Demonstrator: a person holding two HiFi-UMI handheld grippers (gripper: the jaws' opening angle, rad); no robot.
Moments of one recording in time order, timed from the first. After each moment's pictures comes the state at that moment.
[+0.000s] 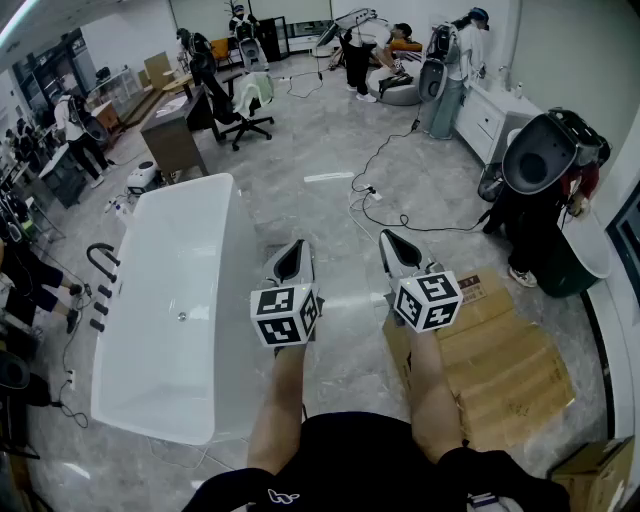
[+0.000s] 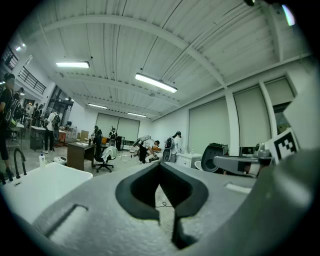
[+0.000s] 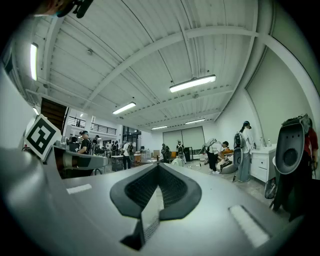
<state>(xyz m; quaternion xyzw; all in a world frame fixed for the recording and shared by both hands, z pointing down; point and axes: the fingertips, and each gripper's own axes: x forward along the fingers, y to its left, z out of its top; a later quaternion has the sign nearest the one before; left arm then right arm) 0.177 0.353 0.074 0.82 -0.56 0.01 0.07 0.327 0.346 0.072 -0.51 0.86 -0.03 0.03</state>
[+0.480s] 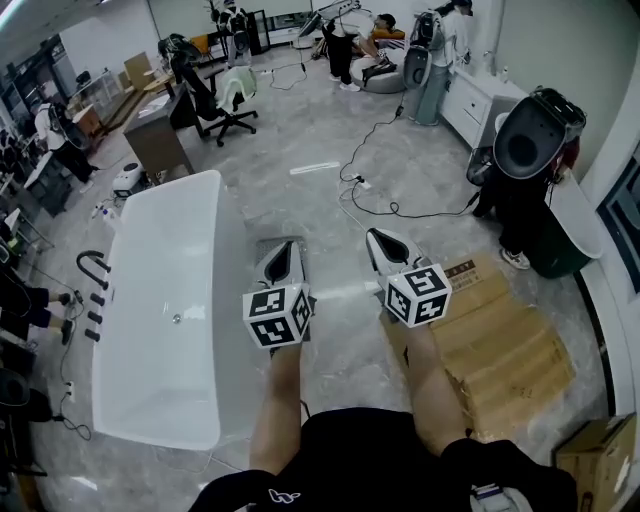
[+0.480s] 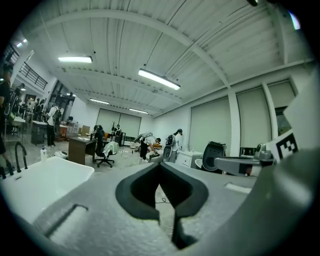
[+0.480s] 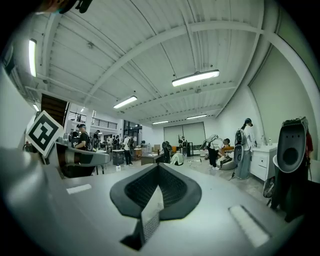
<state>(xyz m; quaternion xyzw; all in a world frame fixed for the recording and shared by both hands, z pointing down) 0.156 0.343 0.098 0.82 -0.56 0.01 0.09 0.303 0.338 0.094 -0.50 0.86 -0.03 0.00</state>
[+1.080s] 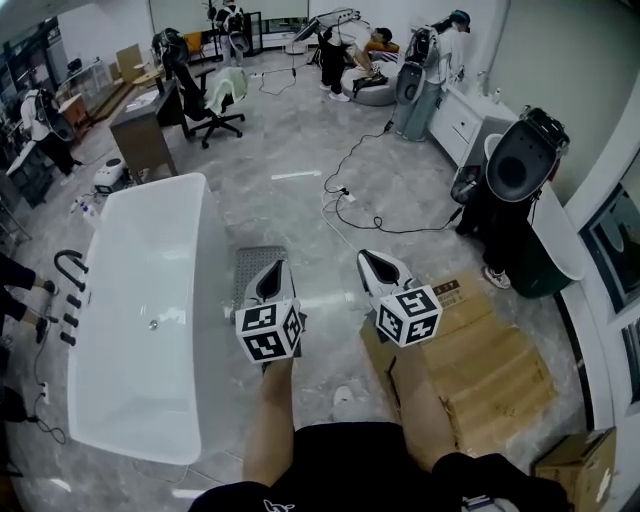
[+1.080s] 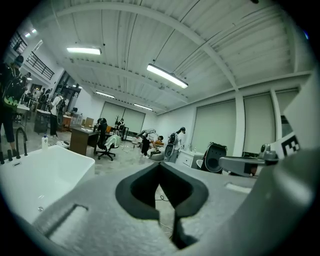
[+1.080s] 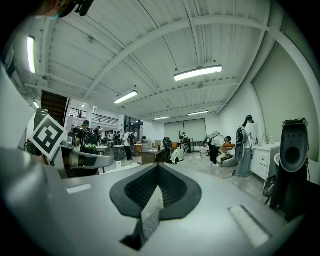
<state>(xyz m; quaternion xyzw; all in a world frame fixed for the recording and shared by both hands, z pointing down) 0.130 0.315 0.128 0.81 -0.57 0.00 0.14 0.280 0.318 0.112 -0.50 0.87 -0.05 -0.03</state>
